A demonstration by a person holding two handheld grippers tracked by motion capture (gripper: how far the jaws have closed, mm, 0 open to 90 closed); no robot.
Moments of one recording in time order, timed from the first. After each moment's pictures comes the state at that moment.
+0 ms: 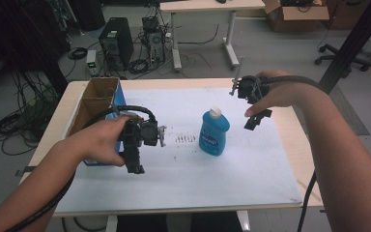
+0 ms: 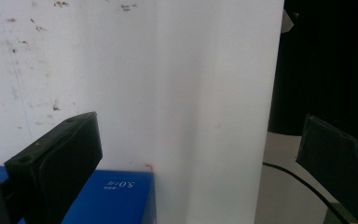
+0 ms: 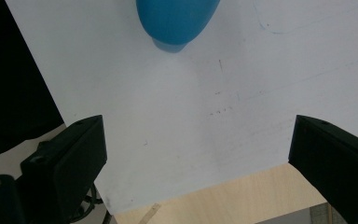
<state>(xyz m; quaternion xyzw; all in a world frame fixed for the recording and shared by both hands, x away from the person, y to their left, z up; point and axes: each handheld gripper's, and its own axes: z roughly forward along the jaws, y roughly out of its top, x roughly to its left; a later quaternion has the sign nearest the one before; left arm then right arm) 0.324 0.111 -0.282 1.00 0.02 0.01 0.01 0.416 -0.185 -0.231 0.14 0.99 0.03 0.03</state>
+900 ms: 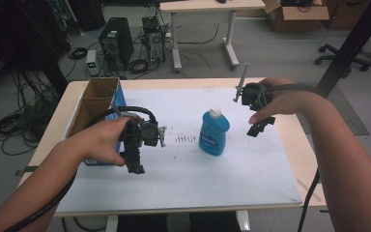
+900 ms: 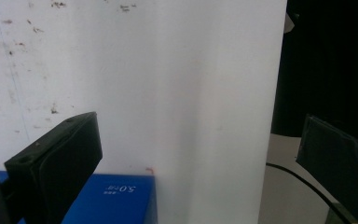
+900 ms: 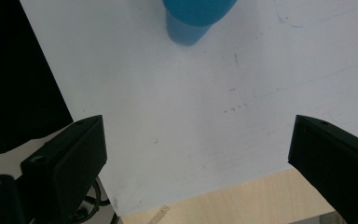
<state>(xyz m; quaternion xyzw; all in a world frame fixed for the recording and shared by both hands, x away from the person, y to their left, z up) 0.326 0.110 -0.287 1.00 0.02 0.01 0.01 0.401 -0.196 -0.243 0.13 0.99 0.04 0.01</state>
